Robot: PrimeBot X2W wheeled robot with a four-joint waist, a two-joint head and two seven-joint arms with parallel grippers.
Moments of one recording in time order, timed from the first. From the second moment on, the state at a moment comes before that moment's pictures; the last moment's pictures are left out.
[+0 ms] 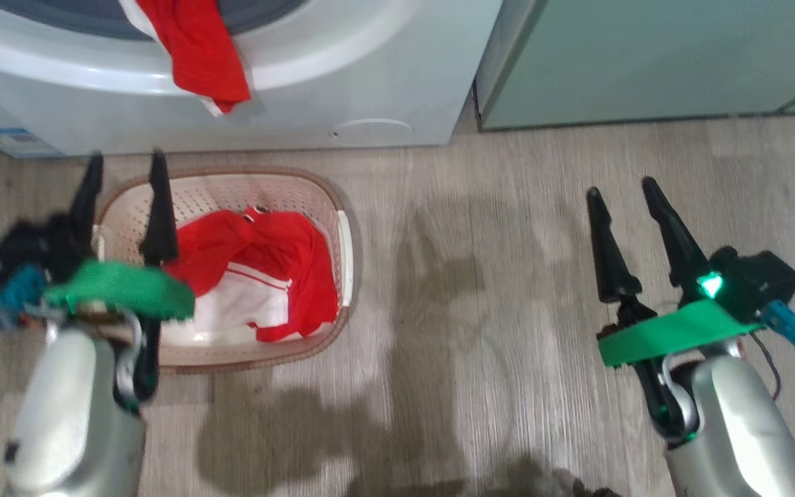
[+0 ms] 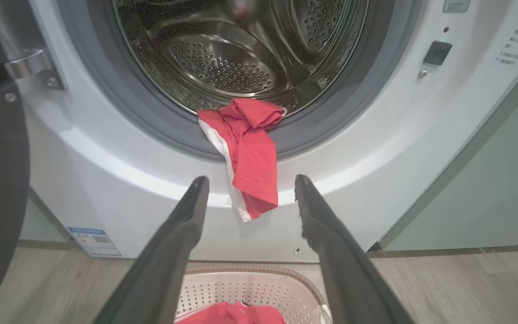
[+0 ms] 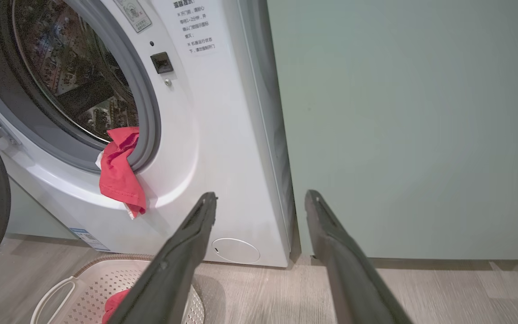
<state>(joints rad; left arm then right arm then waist) -0.30 0.15 -0.06 0.17 -0.29 0.04 -0.21 -0.20 -0.05 0.06 0.15 0.25 0.13 -0.24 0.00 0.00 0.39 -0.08</state>
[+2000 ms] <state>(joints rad) -1.34 0.59 -0.13 0.54 -0.21 0.00 0.43 -0.40 -0.05 0.22 0.11 0.52 0.13 -0.25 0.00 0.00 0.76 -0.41</state>
